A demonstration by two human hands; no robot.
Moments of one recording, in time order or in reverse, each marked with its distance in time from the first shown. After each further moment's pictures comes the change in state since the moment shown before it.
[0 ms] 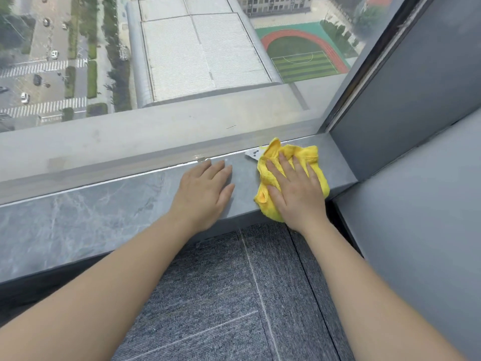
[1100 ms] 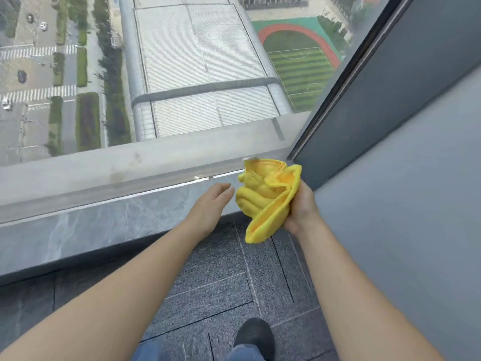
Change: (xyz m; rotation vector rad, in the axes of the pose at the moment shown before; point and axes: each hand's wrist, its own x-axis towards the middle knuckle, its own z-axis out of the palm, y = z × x) left_hand -0.084 0.093 -0.181 -0.999 -0.177 -0.433; right_hand -0.072 -0.088 -0.204 1.900 -0.234 0.613
